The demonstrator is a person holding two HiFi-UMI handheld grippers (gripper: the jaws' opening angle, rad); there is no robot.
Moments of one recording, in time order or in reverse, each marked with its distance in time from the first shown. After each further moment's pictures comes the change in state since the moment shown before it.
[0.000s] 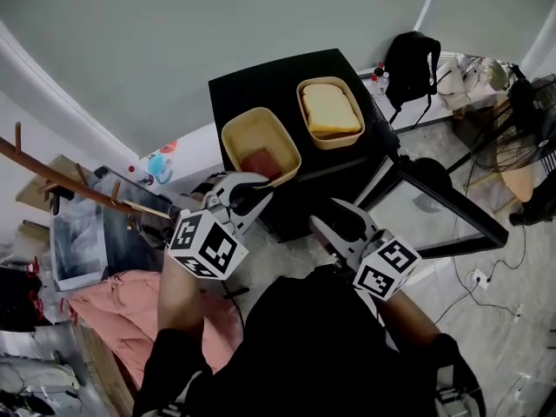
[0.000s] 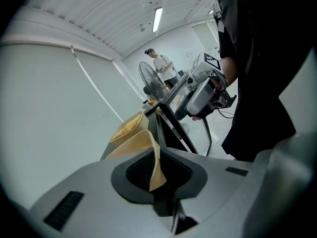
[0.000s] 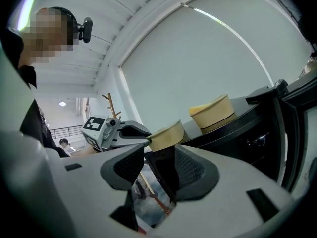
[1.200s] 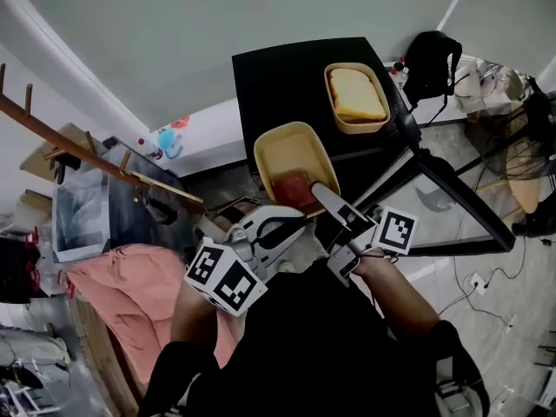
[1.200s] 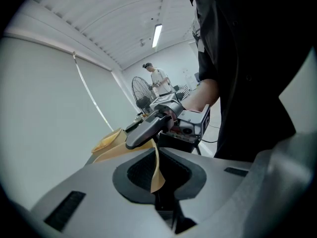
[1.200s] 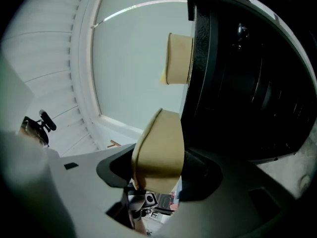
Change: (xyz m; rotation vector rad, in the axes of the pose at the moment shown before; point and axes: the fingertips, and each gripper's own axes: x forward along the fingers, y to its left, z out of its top) left arm -0.035 -0.080 0.046 -0.056 -0.152 -0.073; right arm 0.042 0.011 -0.008 0.853 -0.016 0.223
